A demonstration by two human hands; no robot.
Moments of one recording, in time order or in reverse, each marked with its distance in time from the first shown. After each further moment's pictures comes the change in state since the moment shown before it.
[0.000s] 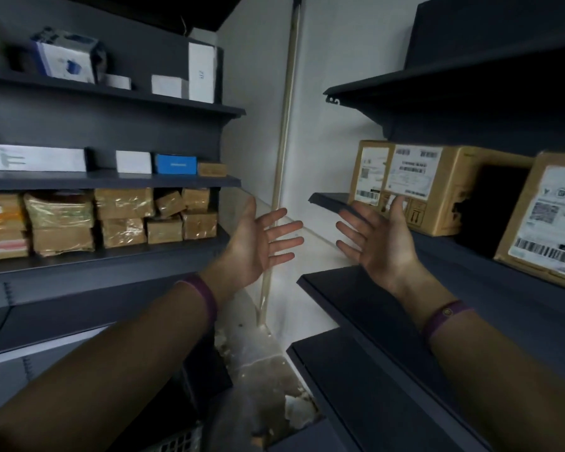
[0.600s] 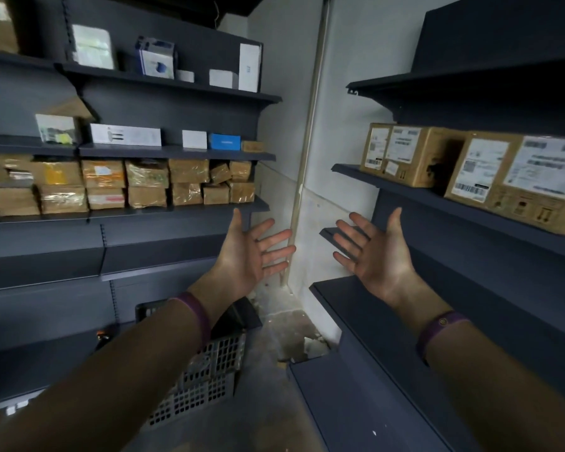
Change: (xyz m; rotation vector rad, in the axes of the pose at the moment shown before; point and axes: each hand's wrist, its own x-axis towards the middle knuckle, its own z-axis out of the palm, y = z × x) left_hand -0.321 -0.016 -0.018 -0.137 0.099 -0.066; right_hand -0.290 0.008 0.067 0.079 -0.048 0.177
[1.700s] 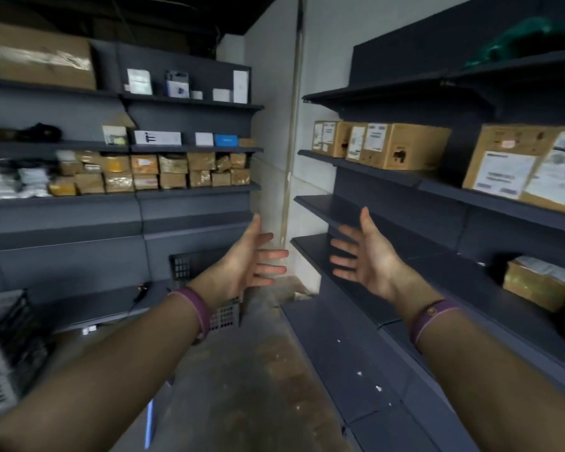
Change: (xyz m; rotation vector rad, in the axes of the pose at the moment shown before) left_hand -0.504 -0.133 0.201 0.467 0.094 -0.073; right_hand -0.541 -0.065 -0.077 -0.296 0.037 0.175
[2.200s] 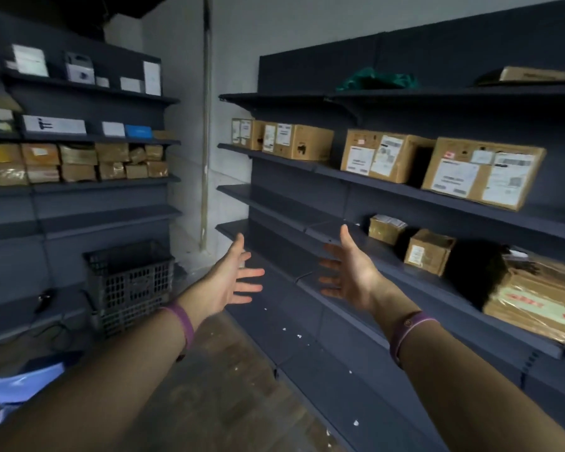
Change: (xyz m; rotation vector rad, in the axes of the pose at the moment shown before) left_hand -0.209 -0.058 0.021 0.057 -0.224 -0.097; right_hand -0.279 0.057 0.025 -0.050 0.305 0.029
